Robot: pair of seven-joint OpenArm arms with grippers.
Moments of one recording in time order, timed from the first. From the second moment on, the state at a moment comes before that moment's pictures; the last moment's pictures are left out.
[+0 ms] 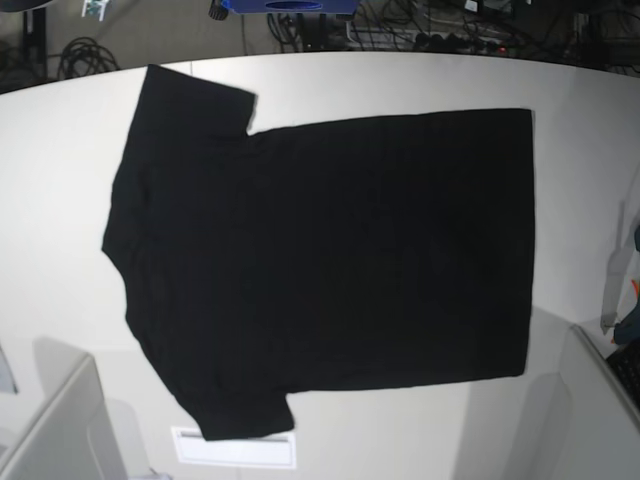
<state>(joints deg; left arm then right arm) 67.9 -17.2 -10.2 96.7 -11.2 0.6 8.3 -55.6 -1.5 26.0 100.8 9.2 0.2 -35.2</state>
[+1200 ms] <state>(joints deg) 50.6 -12.5 -38.8 102.6 -41.1 -17.5 23.6 -20.6 -4.9 46.9 99.6 29.9 32.2 -68.6</state>
